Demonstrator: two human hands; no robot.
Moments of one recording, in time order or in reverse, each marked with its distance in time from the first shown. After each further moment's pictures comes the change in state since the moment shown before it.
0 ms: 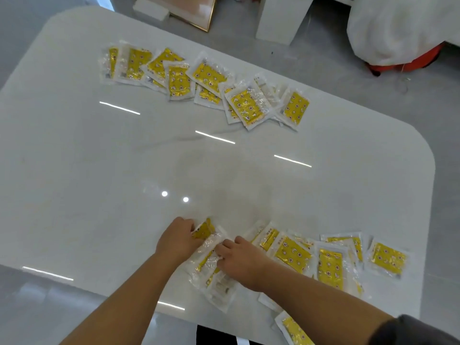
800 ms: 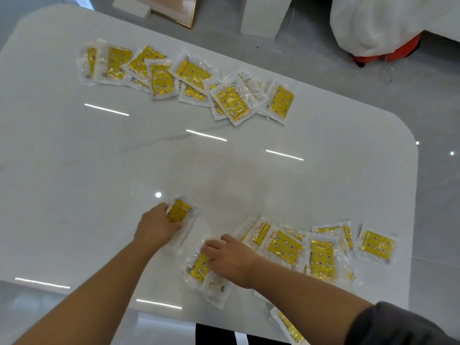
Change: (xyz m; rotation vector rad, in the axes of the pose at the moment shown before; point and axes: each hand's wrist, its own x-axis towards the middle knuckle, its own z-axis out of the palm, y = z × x) left_hand 0.009 0.001 -0.035 -0.102 0.087 -0.127; right_hand 0.004 -0.006 0.009 -0.015 -0.035 -0.005
